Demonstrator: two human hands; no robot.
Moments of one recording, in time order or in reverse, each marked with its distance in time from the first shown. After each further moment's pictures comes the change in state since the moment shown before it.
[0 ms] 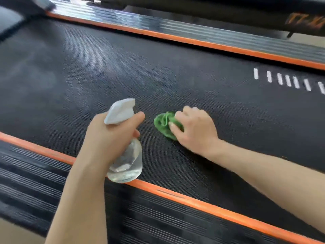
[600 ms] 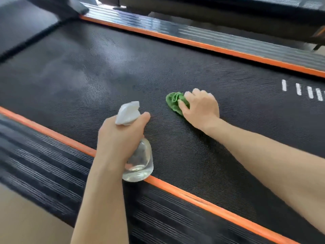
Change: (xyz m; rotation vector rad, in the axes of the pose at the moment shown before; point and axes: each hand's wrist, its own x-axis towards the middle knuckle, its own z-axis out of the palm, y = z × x) left_hand 0.010 -0.017 -0.031 -0.065 0.151 -0.068; right_hand 0.093 -0.021 0.035 -0.132 -0.007 0.024
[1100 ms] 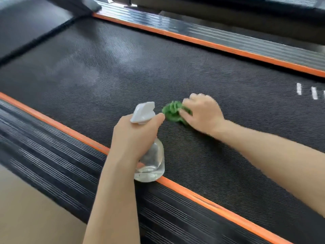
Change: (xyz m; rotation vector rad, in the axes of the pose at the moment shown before) left_hand 0.002 -0.003 0.001 0.015 -0.062 -0.020; right_hand -0.003 -0.013 -0.002 0.128 0.039 -0.340
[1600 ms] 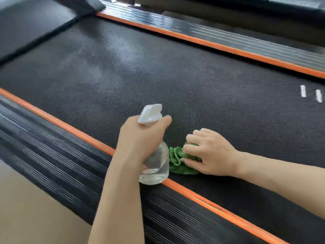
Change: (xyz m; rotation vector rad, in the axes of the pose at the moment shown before) left_hand -0.003 0.002 0.000 0.012 -0.063 0.009; right_hand -0.081 -0.036 -0.039 0.140 -0.145 -0.426
